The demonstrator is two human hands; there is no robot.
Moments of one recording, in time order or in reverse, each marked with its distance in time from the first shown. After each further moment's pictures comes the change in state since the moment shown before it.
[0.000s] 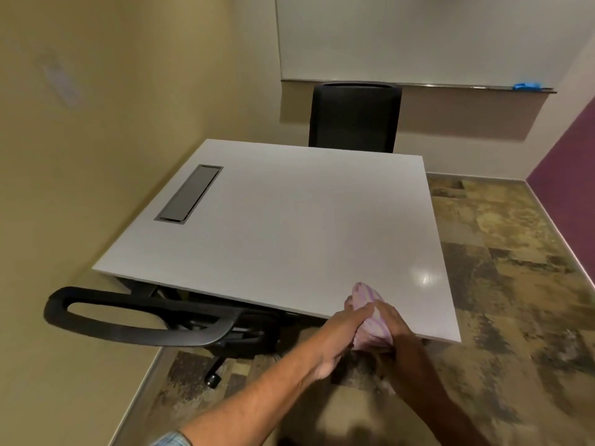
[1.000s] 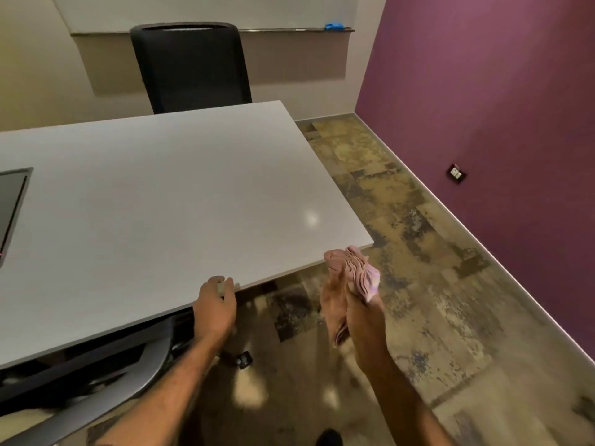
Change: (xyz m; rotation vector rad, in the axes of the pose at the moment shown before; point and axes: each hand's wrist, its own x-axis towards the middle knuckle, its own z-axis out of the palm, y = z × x) left_hand 0.091 -0.068 -0.177 0.740 0.408 0.395; right_hand -0.034 -0.051 0.092 0.695 0.944 0.742
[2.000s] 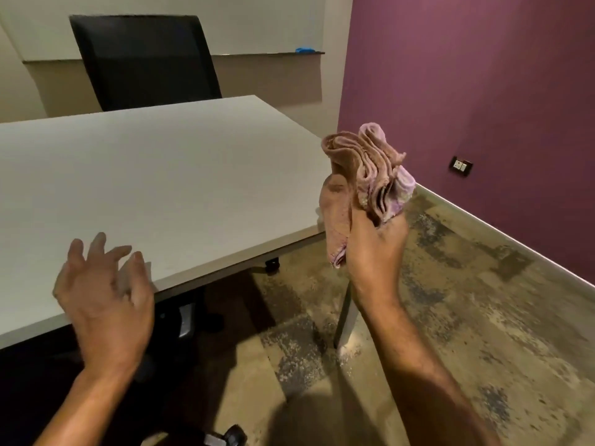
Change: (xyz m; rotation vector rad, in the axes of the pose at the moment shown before) left_hand 0.136 -0.159 0.069 0.183 0.668 0.739; right_hand 0.120 0.150 0.064 0.312 0.093 -0.600
